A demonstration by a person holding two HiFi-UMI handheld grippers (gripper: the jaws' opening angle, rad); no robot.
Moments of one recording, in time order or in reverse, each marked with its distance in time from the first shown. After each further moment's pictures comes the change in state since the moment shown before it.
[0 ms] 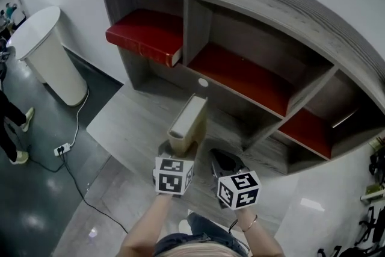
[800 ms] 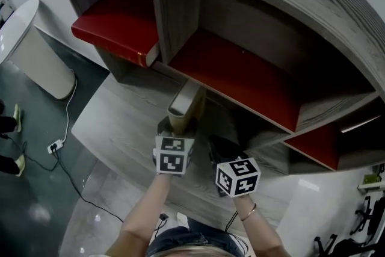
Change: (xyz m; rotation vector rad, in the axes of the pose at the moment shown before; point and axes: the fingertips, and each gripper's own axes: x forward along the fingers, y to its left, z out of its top) left arm 0.110 0.018 0.024 0.027 0.012 -0.003; right arm 0.064 -0.069 -0.011 0.072 0.080 -0.021
